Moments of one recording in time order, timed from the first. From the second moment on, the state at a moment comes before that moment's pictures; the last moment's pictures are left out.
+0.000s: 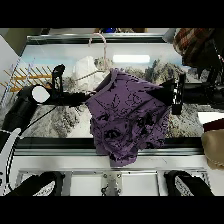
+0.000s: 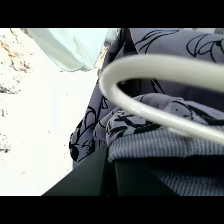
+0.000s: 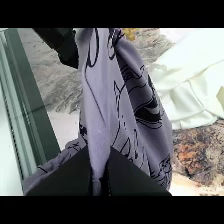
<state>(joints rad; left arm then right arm) -0.23 -1.15 1.09 1.23 -1.00 -1.69 -0.11 -0.92 1.15 -0.37 1.39 0.45</state>
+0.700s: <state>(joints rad) -0.15 -1.15 1.09 1.23 -0.99 -1.68 -0.11 -0.89 1.15 -0.40 1.42 0.50</state>
